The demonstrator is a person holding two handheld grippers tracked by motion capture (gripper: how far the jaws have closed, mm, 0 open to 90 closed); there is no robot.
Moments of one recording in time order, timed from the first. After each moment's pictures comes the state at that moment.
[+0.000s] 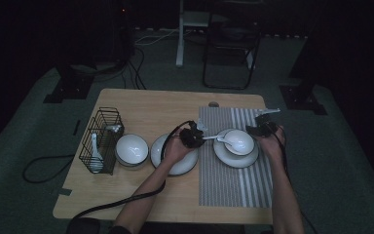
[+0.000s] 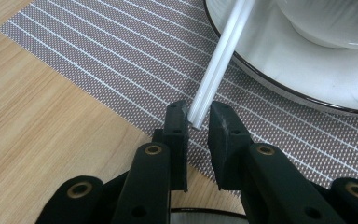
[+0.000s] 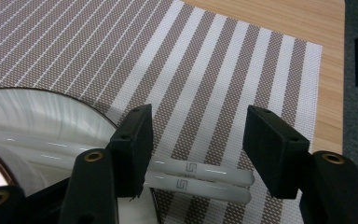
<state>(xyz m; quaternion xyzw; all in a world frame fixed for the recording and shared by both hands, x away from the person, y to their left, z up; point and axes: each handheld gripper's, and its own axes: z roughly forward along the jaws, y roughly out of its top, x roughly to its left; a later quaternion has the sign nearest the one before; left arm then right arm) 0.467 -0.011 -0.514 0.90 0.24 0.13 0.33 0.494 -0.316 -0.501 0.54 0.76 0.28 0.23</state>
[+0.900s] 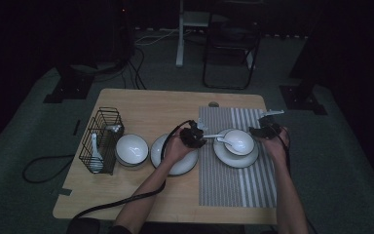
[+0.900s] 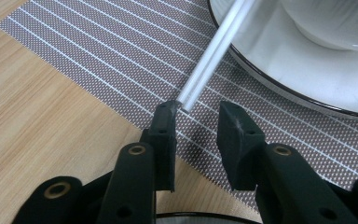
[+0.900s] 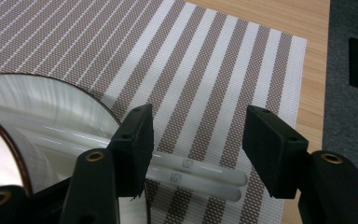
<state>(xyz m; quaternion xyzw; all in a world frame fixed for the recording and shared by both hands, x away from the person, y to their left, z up) 0.469 -0.012 -0.514 0.90 0.25 0.13 0.32 0.485 -0.326 -0.498 0.54 0.76 0.28 0.24</state>
